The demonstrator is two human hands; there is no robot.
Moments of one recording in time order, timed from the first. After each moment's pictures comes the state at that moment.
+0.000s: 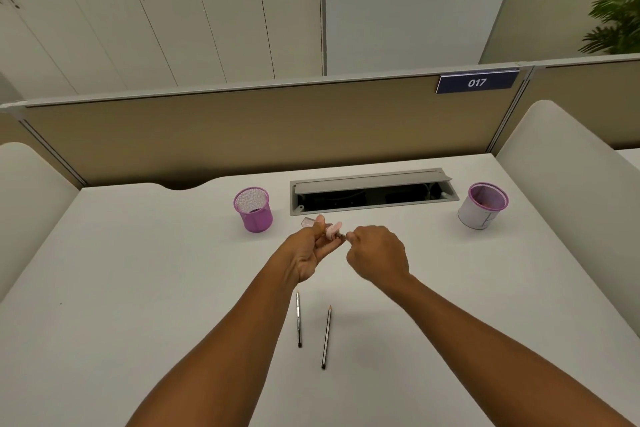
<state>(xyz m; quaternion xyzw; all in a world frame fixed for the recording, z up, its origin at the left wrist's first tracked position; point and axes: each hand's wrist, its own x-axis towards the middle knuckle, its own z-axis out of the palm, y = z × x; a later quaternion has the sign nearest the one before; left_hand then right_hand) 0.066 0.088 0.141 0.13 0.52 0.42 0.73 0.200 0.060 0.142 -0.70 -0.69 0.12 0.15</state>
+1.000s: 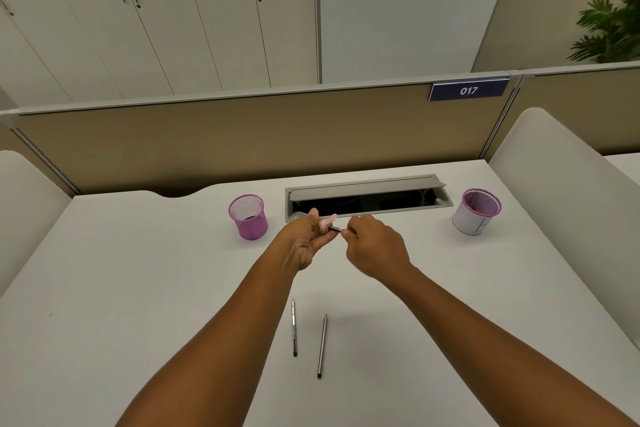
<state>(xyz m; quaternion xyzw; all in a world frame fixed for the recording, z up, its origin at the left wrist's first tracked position) 0.078 0.103 0.175 0.16 0.55 0.43 0.70 0.210 0.074 0.154 -0.67 -0.71 0.13 0.17</state>
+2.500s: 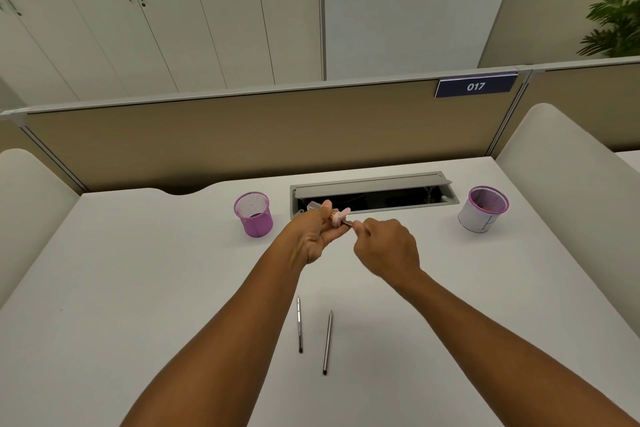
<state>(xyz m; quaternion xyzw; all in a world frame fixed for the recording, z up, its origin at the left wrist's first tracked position) 0.082 0.101 0.189 0.16 0.54 0.41 0.71 0.211 0.066 0.158 -0.71 -0.66 0.12 0.21</state>
